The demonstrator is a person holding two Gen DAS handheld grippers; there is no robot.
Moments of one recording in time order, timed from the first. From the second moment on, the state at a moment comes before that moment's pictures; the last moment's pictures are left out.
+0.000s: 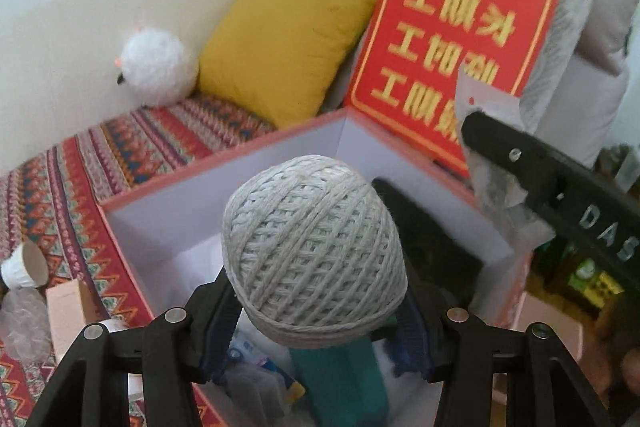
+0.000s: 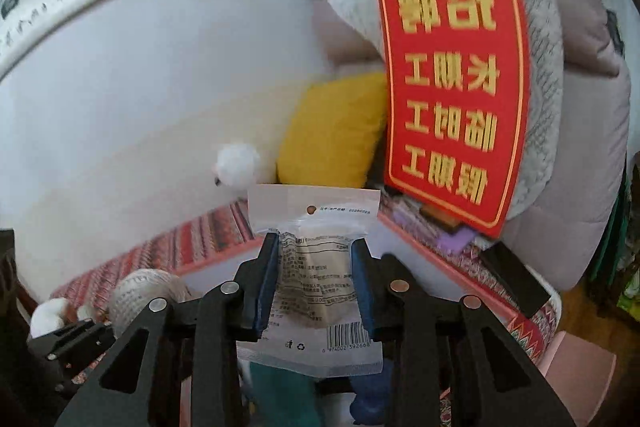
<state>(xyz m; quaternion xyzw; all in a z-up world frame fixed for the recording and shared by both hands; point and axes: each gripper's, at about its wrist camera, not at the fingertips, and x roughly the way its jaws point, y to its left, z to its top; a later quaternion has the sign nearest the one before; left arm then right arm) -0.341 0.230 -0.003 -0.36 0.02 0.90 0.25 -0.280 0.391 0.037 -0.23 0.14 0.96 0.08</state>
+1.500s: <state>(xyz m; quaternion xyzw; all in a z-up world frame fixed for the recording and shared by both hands) -0.250 -0.124 -0.052 -0.39 -0.13 0.91 -0.01 -0.310 0.059 -0.022 -0.30 0.01 0.94 -0.15</state>
